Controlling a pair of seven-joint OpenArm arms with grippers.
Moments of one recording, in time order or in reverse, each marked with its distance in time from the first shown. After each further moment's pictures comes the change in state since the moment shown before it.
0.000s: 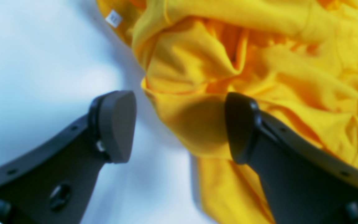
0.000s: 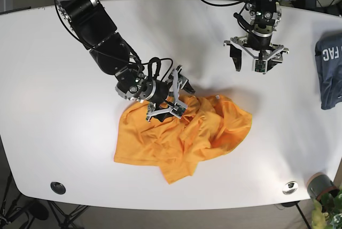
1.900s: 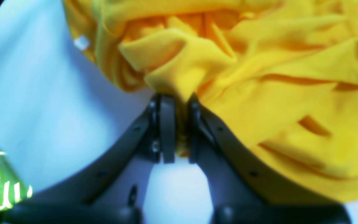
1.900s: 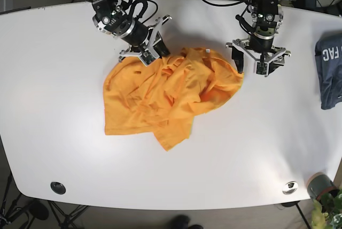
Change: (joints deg) left arm -1.4 -1.3 0.2 -0.3 0.0 -0.2 0.0; right arm -38.0 1.9 18.4 32.4 0.0 -4.8 -5.2
